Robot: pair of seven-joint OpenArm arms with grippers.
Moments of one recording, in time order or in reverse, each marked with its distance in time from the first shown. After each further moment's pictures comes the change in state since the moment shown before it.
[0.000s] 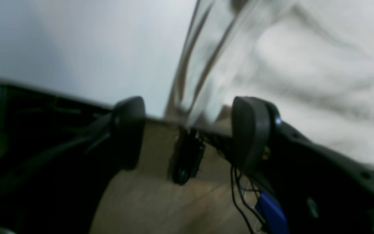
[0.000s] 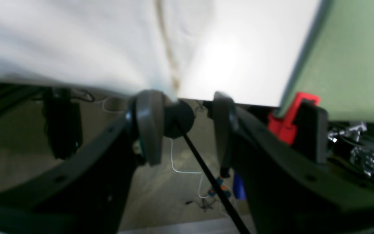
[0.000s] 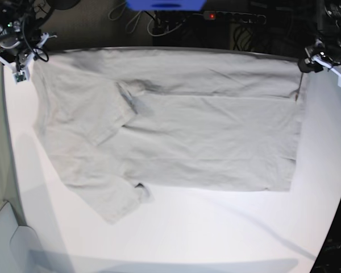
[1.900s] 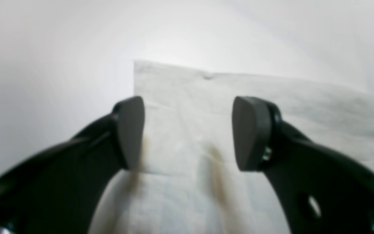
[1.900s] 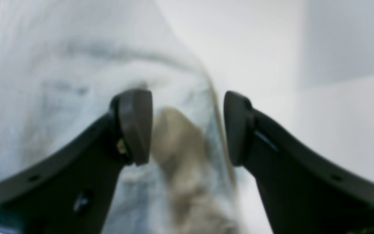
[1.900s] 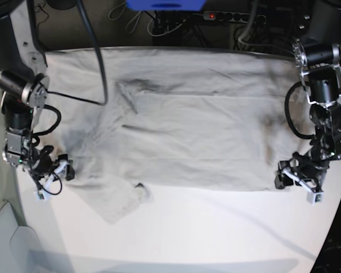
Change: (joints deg) left arm -46.5 -3.0 31.9 -34.9 23.4 0.2 -34.6; right arm 65.6 14.5 -13.6 -88.9 -15.9 -0.2 43.1
